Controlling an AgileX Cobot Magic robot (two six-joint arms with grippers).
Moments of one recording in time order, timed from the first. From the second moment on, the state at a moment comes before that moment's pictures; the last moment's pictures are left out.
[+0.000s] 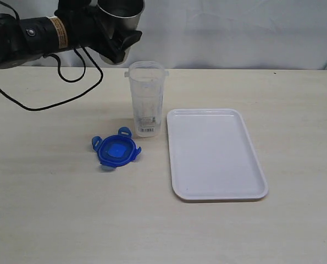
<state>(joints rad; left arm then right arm) -0.23 2.00 -1.34 1.04 -0.63 -0.54 0.00 0.00 0.00 -0.05 0.34 -0.04</state>
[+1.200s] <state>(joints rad) -0.24 2.04 -1.34 1.07 -0.62 -0.14 0.00 0.00 0.00 -0.05 0.34 -0.04</state>
